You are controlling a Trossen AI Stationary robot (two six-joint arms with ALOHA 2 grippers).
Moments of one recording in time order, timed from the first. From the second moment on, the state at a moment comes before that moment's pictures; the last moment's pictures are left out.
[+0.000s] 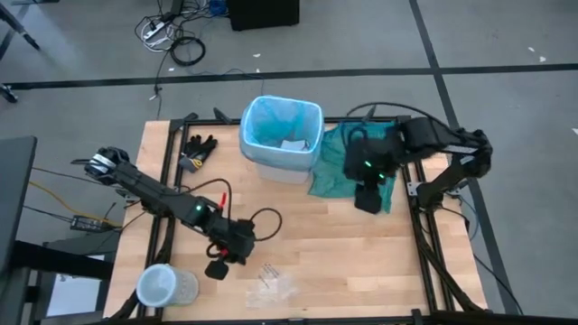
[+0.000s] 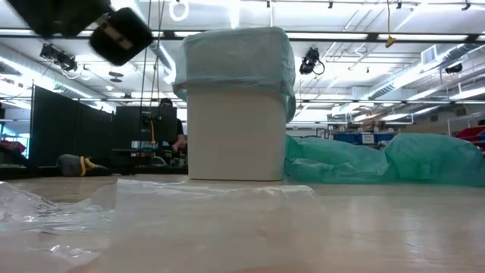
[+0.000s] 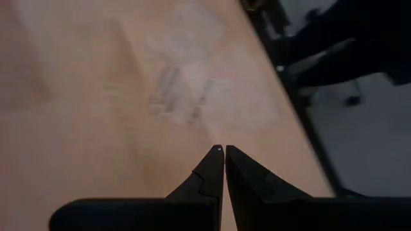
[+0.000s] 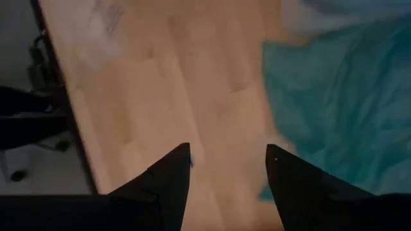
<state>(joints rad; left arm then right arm) -0.45 1.42 0.98 -0.52 0.24 -0.17 0.15 1.56 2.02 -1.55 0.02 0.42</state>
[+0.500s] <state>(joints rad) -0.47 1.42 0.67 -0.04 0.25 -0.61 0.53 1.37 1.65 -1.54 0.27 1.00</state>
